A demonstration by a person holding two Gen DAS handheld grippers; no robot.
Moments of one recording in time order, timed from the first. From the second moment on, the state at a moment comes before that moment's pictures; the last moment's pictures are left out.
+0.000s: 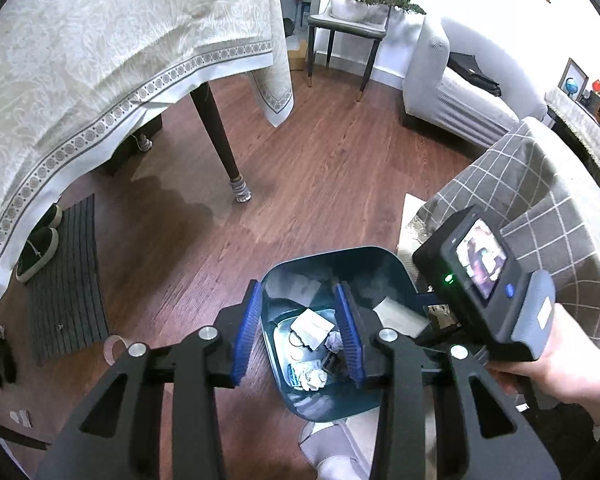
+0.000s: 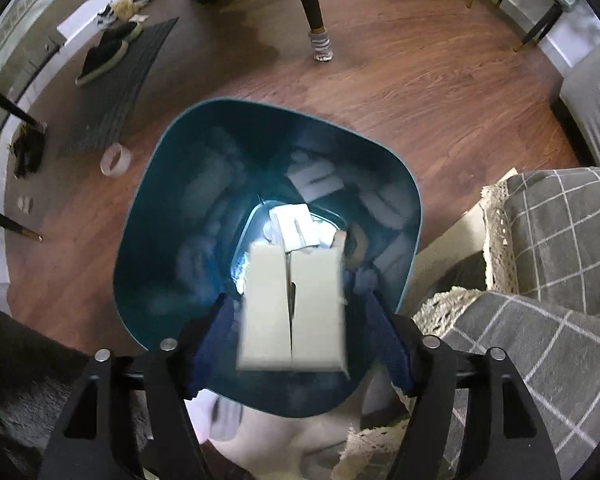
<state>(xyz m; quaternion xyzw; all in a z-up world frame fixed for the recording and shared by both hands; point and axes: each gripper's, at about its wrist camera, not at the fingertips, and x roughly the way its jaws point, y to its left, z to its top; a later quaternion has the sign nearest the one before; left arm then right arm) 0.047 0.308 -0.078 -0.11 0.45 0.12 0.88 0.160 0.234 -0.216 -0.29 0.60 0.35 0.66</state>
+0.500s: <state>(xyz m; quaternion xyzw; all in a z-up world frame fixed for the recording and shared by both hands) 0.014 0.301 -0.032 -0.12 0.42 0.12 0.89 0.136 0.196 -0.105 -0.22 0.51 0.37 0.74</state>
